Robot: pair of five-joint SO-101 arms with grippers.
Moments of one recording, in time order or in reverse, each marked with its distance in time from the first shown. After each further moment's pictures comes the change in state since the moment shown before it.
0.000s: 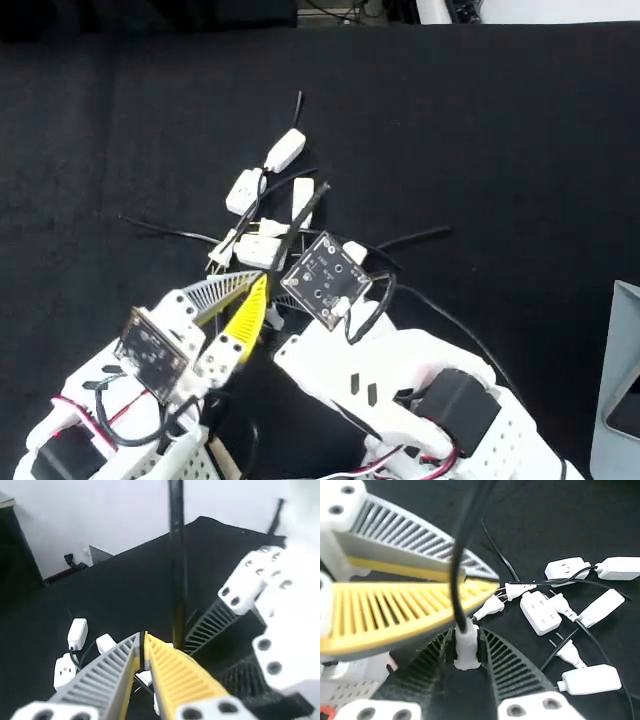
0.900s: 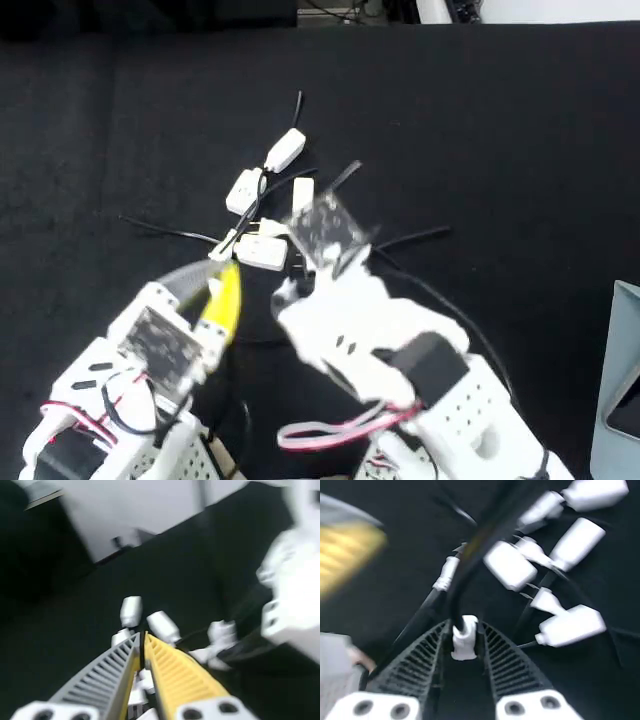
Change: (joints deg) left arm -12.1 0.0 0.0 3.7 -9.7; right arm 11.8 11.3 1.1 -1.3 -7.6
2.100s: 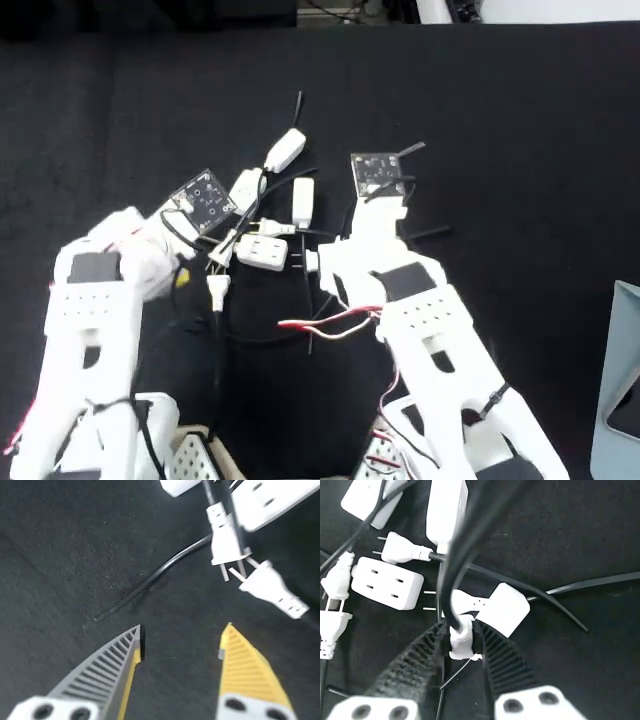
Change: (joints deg) left arm -32.7 64.4 -9.1 -14.8 -42.7; right arm 19.4 24.7 9.7 -24.9 -6.8
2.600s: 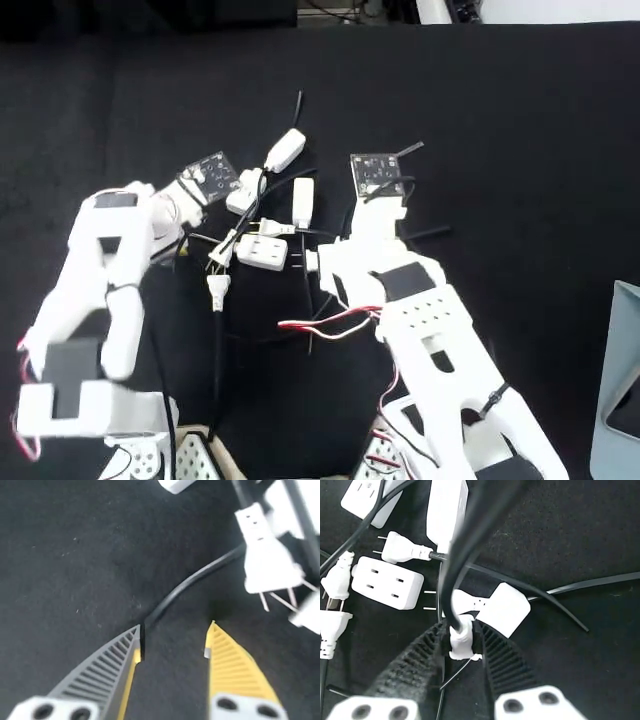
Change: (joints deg) left arm -0.5 36.7 -17.8 -9.0 -6.0; right arm -0.1 0.0 0.0 0.0 0.0
